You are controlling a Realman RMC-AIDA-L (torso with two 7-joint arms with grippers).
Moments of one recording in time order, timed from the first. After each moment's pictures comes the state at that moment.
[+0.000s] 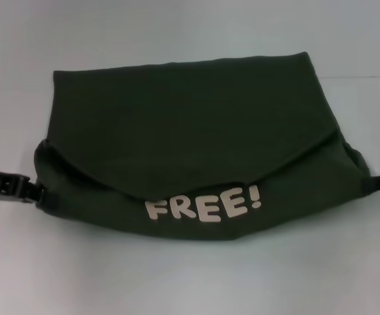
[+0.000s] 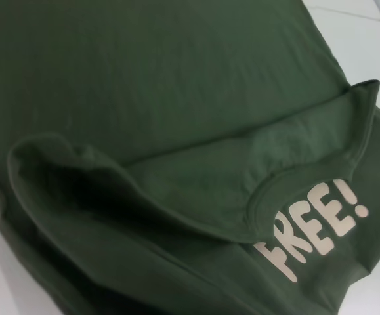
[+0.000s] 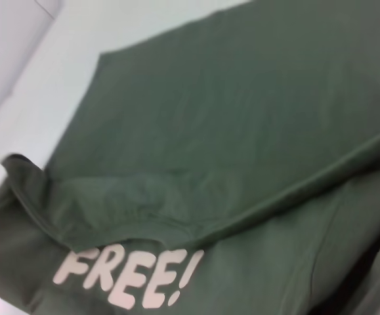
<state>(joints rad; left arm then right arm) -0.72 -1.91 0.53 0.78 2.57 1.74 -2.28 0.52 1.96 -0.54 -0.87 -2.34 -1.61 2.19</state>
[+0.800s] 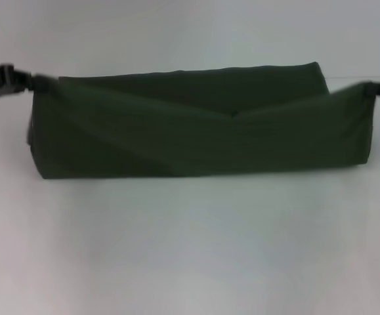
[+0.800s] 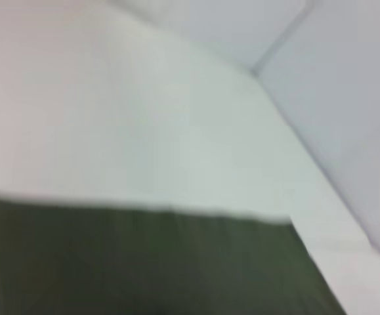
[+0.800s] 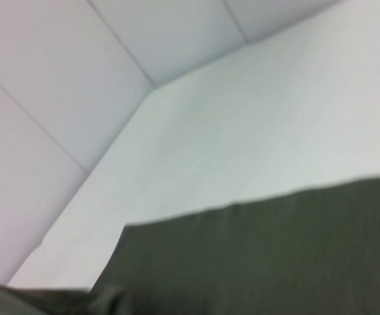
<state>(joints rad) -0.77 -1.90 0.34 0.76 2.38 1.50 -2.27 0.62 1.93 -0.42 -0.77 -2.17 -1.44 2.12</state>
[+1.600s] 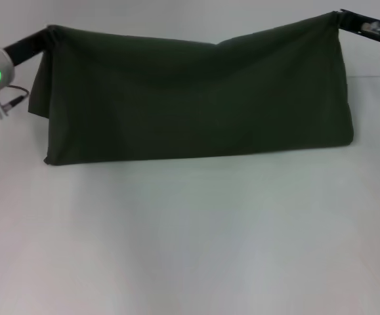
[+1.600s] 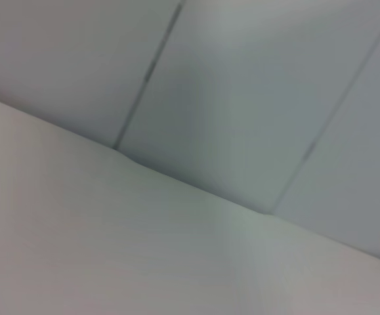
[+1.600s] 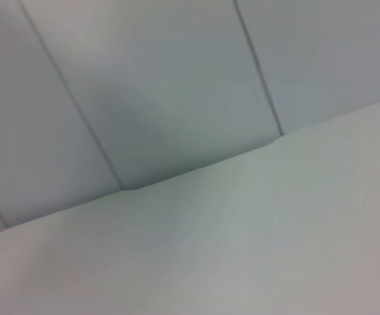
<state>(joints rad) -0.88 -2.08 0.35 0.47 1.95 0.64 -1.78 0.92 2.01 -0.43 -0.44 -2.02 -0.59 1.86</state>
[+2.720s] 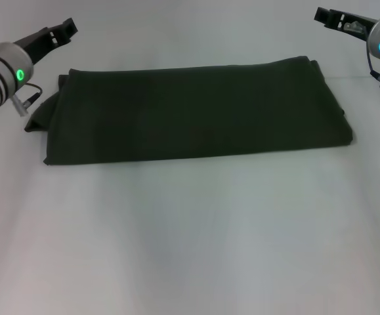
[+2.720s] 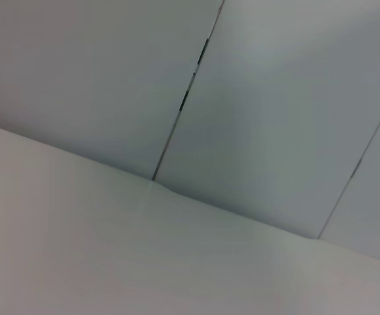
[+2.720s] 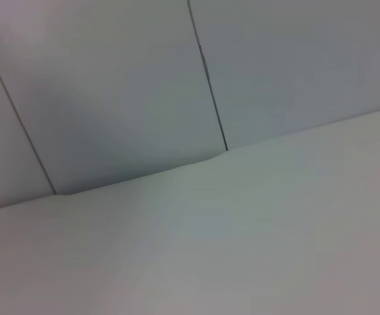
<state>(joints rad) -0.96 -2.06 0.34 0.26 1.51 0.46 -1.26 0.99 2.04 -0.48 -0.35 -1.88 -0.32 1.69</state>
